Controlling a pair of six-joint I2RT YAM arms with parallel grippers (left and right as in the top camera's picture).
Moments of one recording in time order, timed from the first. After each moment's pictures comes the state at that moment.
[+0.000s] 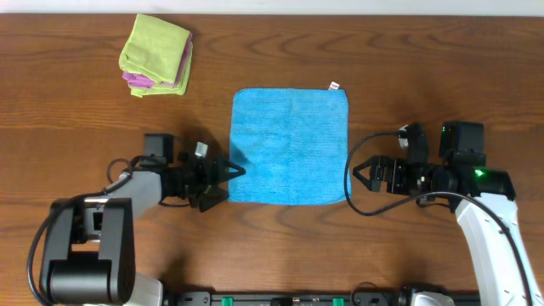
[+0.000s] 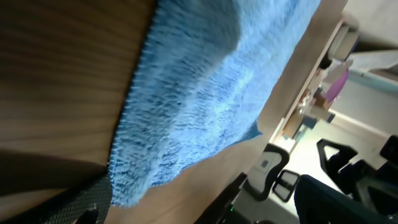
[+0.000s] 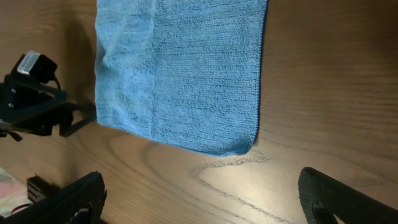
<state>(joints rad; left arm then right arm) -0.03 1.68 0.62 -0.22 0.97 -0.64 -0.11 1.22 0.86 -0.87 -0.59 0.04</state>
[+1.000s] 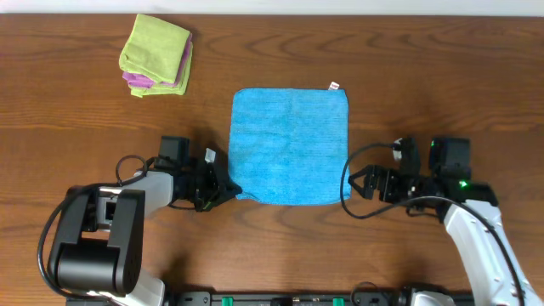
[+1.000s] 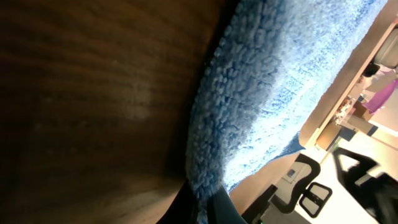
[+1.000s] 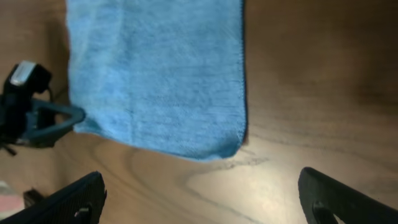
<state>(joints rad) -0.10 1.73 0.61 -0.18 0.85 -0.67 -0.11 1.24 0.67 -0.66 -0.59 0.14</state>
